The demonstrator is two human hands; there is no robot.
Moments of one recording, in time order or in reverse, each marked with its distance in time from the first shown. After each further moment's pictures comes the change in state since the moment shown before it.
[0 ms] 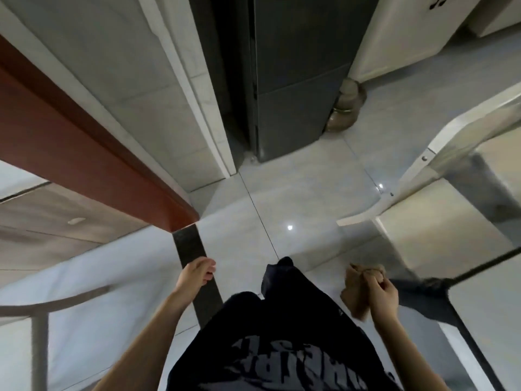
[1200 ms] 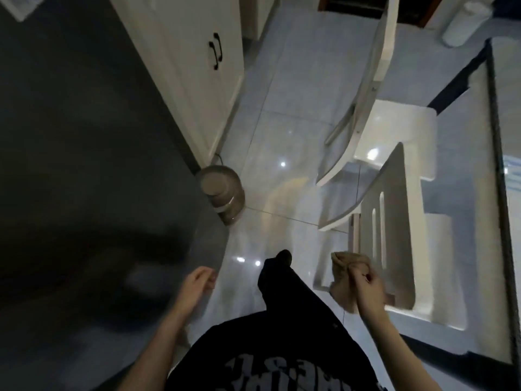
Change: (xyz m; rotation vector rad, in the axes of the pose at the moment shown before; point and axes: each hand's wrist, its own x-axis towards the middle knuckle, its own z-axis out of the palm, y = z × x) left_hand 0.379 0.629 0.287 0.600 -0.600 0.335; right_hand 0.367 -0.337 0.042 0.409 0.628 0.158
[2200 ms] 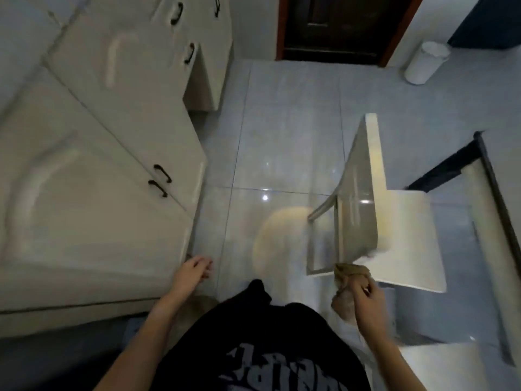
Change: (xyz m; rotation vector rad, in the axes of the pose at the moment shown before) left_hand 0.418 0.483 0.067 0.171 -0.065 0.074; right_hand 0.419 -0.295 0.093 0.087 0.149 0.016
